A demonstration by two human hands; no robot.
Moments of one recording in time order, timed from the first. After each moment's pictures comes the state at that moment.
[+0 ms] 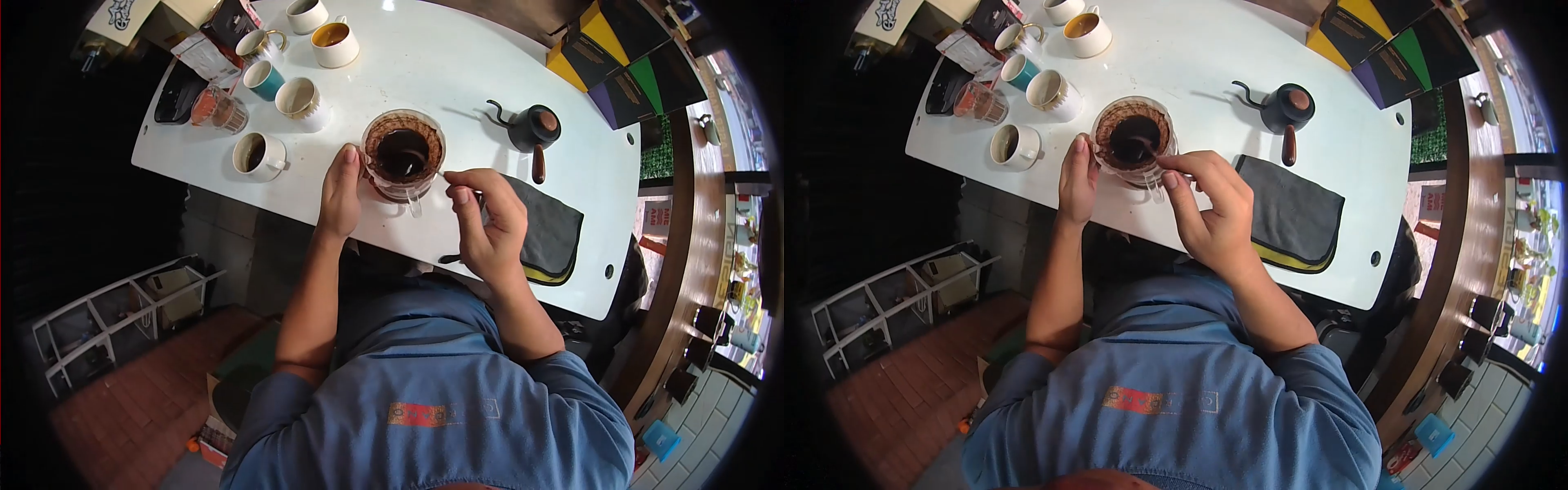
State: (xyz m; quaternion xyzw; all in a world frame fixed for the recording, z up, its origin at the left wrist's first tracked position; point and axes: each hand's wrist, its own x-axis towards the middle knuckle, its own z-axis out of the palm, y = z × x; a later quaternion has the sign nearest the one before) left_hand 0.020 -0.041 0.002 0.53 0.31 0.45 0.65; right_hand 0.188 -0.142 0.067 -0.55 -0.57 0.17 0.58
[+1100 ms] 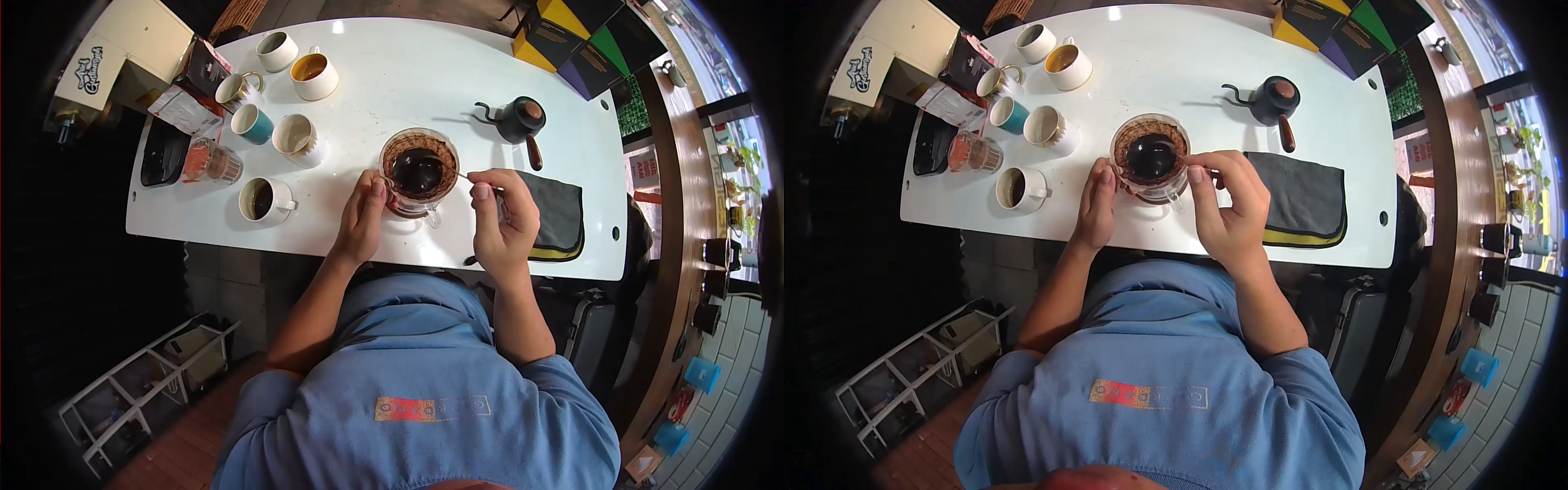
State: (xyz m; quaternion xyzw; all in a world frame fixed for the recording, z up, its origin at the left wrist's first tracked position) left_hand 0.004 -0.025 0.016 0.62 0.22 0.32 0.68; right_hand 0.154 -0.133 0.066 -0.61 -0.47 0.06 0.64
